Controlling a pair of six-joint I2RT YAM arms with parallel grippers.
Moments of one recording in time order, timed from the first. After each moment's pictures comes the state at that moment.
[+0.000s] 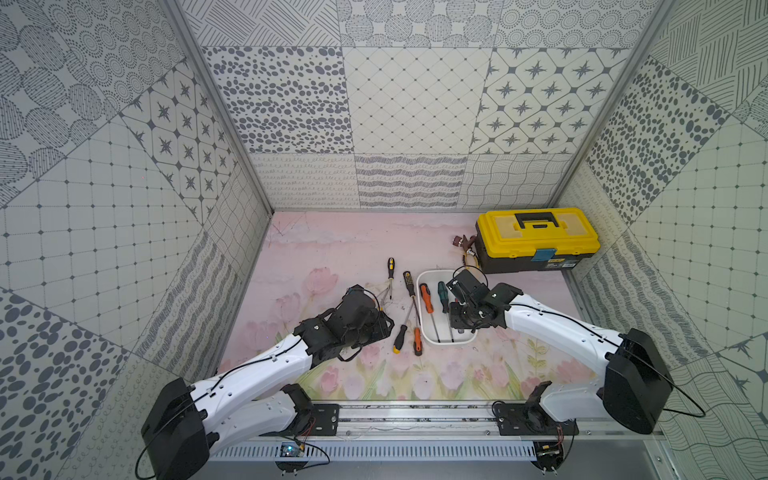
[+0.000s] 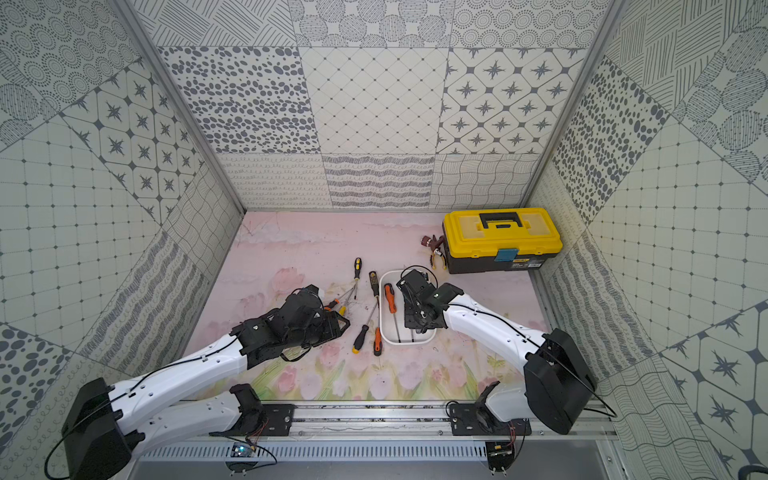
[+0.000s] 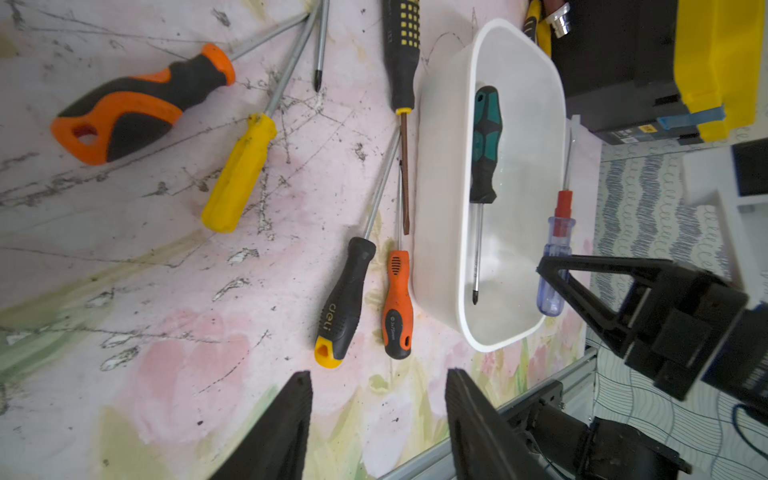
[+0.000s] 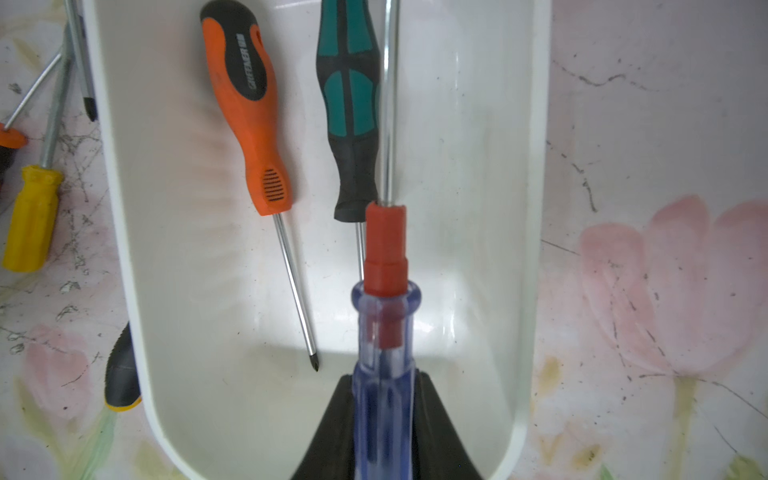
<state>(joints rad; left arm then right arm) -0.76 1.05 0.68 -0.46 0.03 -1.00 0.73 1.39 0.96 -0.80 0.17 0.66</state>
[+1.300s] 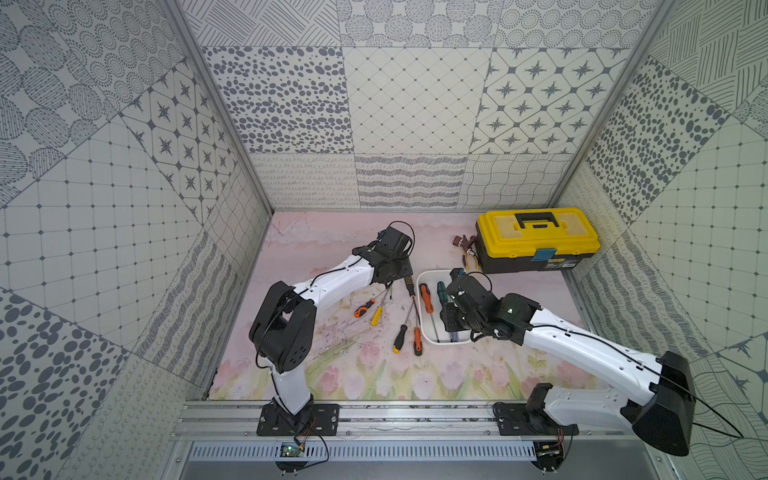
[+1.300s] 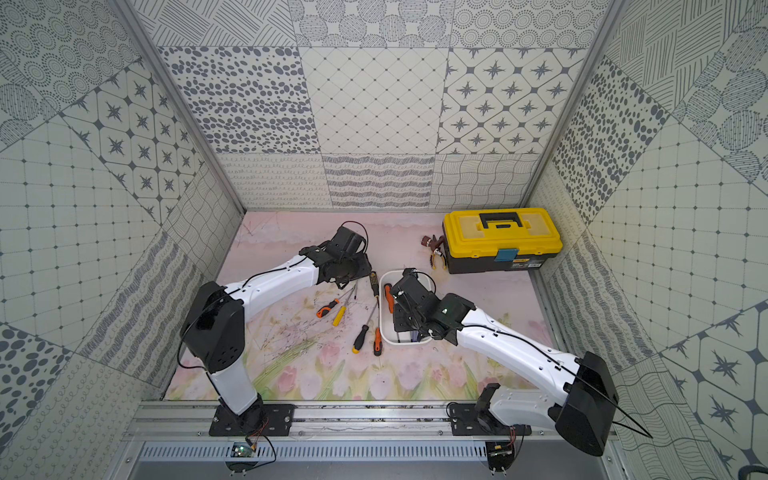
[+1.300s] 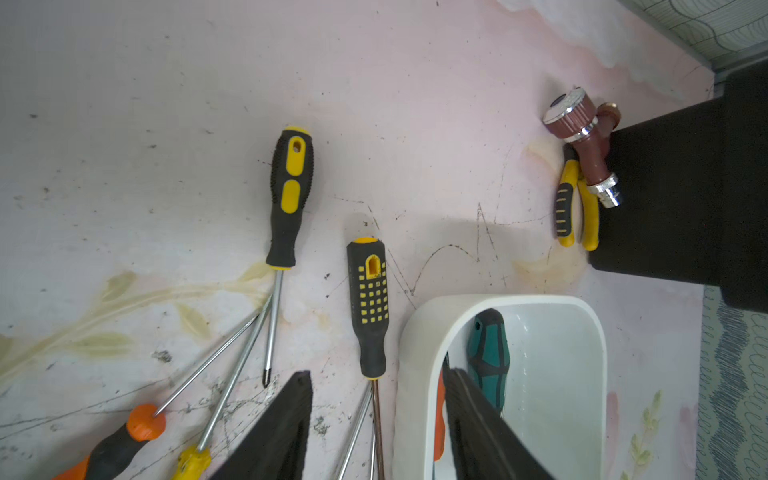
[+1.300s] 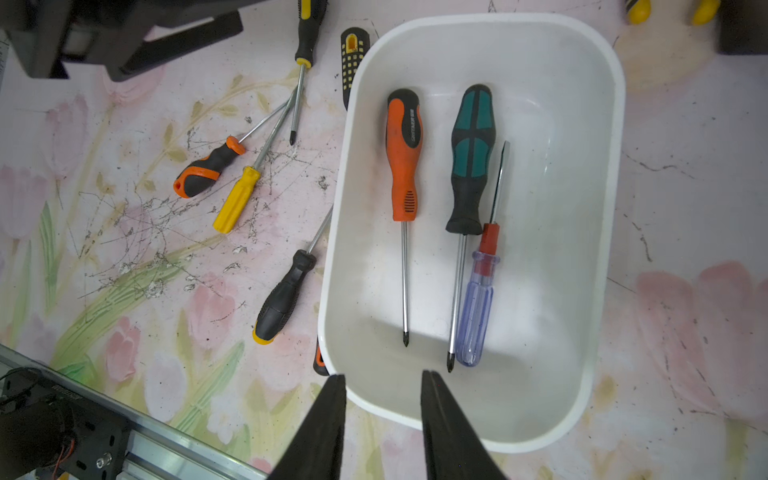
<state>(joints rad) -0.58 1.86 1.44 -0.53 -0.04 -0.78 0.90 1.22 0.99 -0.75 0.18 0.68</state>
